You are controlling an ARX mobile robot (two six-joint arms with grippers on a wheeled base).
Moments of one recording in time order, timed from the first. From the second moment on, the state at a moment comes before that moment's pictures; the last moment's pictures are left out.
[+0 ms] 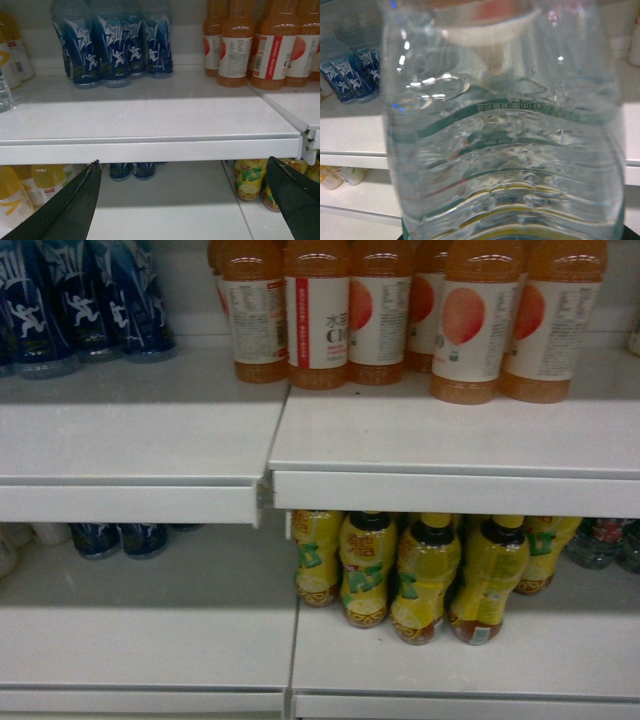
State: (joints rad) left arm 0.00 0.01 0.01 0.00 0.00 0.00; right arm 0.01 0.42 0.39 -0.07 -0.26 0.18
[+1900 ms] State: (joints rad) left arm 0.00 0.01 0.01 0.00 0.00 0.00; right arm 0.01 0.42 0.39 -0.07 -0.26 0.18
